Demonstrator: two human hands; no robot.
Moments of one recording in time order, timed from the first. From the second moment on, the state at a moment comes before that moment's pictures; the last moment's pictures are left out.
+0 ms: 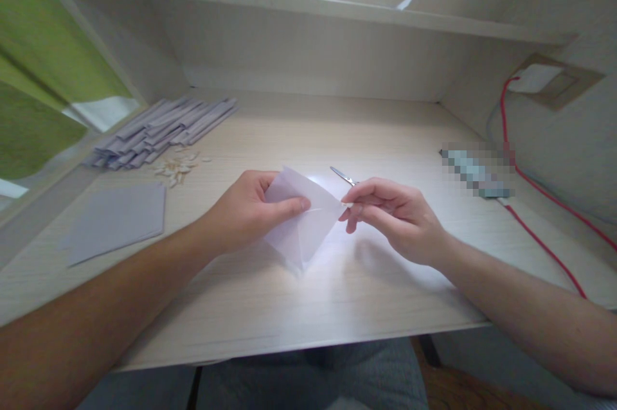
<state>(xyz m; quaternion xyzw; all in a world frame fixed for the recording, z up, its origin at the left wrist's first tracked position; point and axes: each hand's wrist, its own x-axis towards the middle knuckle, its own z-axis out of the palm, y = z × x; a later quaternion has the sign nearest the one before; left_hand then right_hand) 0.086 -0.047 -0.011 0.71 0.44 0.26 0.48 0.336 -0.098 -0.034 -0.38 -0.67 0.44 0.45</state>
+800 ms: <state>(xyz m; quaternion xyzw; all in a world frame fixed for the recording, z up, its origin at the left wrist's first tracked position) 0.095 -0.054 -0.013 0.75 0.38 0.19 0.51 0.326 -0.106 -0.033 -0.38 -0.78 0.29 0.41</state>
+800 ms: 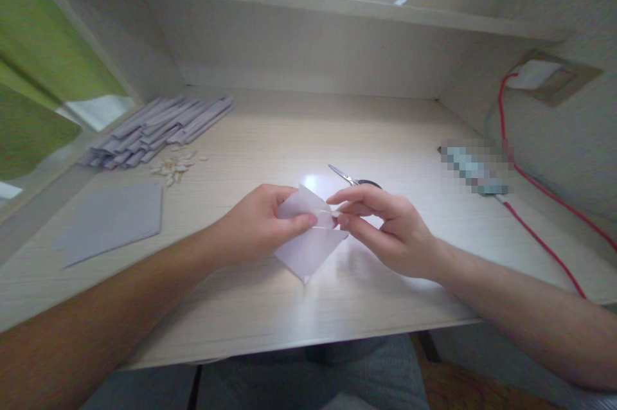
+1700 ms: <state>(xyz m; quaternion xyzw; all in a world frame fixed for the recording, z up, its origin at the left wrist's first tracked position) 0.092 -0.051 -0.025 0.84 0.36 0.35 0.20 0.321 -0.099 -0.029 -0.46 -0.63 0.51 0.36</state>
